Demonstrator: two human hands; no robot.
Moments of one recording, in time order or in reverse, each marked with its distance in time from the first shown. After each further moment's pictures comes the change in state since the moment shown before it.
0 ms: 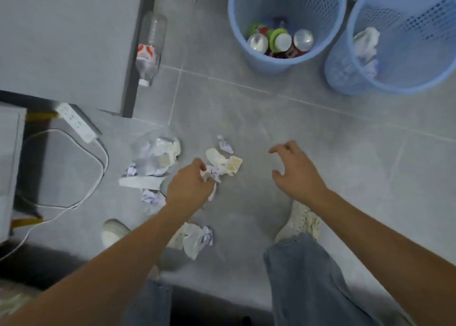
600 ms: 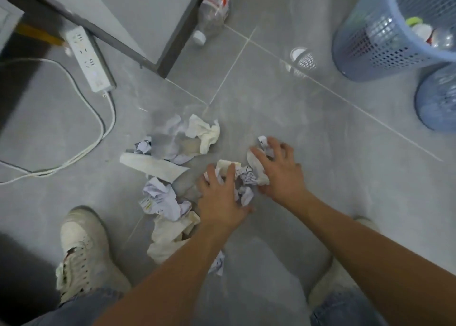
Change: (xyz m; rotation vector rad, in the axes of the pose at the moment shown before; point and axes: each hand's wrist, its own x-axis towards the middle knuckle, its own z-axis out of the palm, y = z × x) left_hand 0.098 -0.132 0.152 0.017 0.221 0.005; right_hand 0.115 -0.047 0.196 -0.591 -0.122 -0.207
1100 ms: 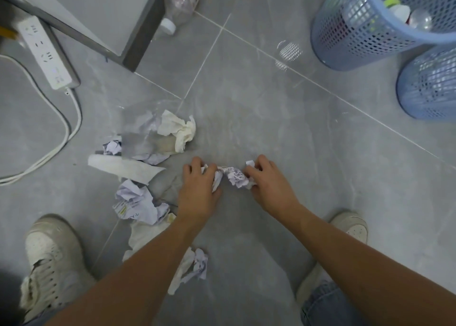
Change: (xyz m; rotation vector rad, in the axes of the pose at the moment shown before) left_hand 0.031 -0.005 0.012 -0.007 0.162 0.218; right_hand -0.025 0.025 0.030 0.251 0.054 -0.126
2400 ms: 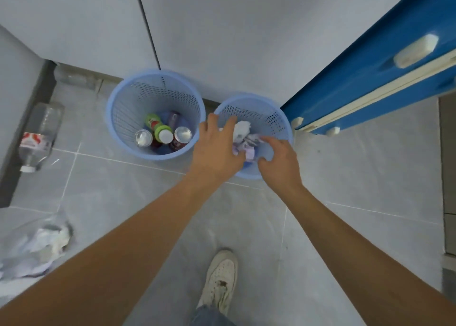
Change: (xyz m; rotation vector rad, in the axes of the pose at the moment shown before) left_hand 0.104 0.529 -0.170 -0.109 0.018 0.483; right_hand -0.154 0.228 -0.411 0.514 0.616 0.611
